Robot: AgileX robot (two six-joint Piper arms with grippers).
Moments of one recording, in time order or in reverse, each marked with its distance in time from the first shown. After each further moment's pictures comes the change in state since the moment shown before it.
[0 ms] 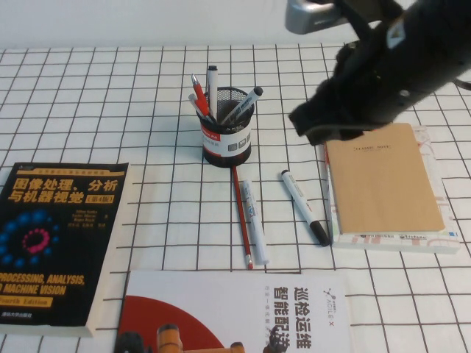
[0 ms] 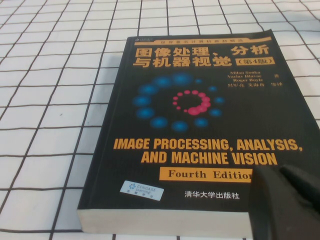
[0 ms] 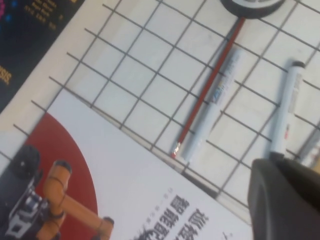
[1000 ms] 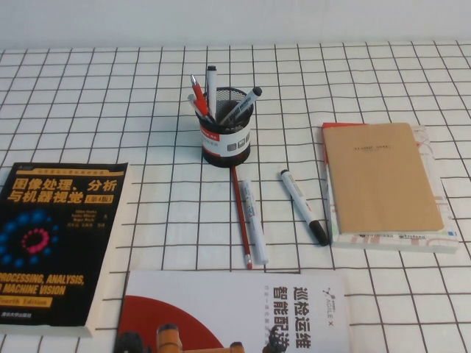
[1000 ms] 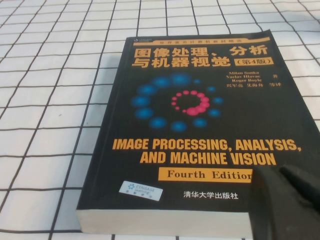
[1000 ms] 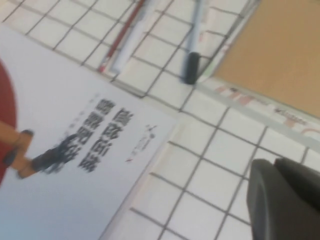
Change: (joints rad) right arm -0.066 -0.945 1.069 -0.130 -0.445 0.000; left arm 0.000 0.000 0.000 0.000 0.000 0.000
